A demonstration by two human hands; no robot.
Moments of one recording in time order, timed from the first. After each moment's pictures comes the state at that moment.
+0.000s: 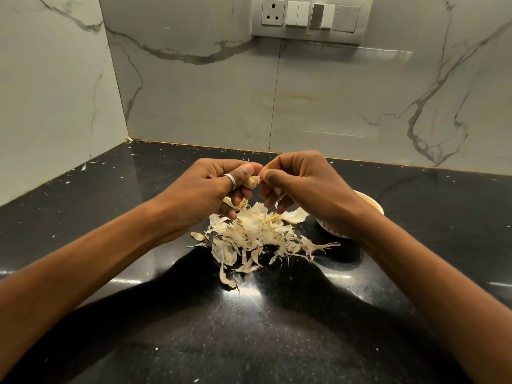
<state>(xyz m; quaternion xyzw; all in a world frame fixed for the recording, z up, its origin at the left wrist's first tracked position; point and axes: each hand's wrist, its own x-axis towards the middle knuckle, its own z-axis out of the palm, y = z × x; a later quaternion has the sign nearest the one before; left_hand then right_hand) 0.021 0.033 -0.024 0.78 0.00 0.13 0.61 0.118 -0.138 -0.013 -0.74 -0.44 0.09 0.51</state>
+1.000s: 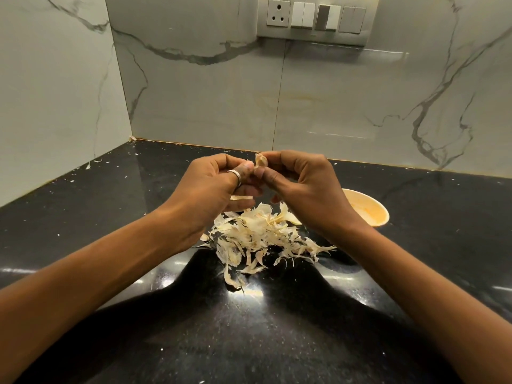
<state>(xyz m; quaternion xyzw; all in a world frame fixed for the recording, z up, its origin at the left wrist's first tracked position) 0.024 0.022 -0.028 0.68 0.08 0.22 0.70 0.120 -0.123 -0.033 -0.71 -0.47 -0.07 0.52</state>
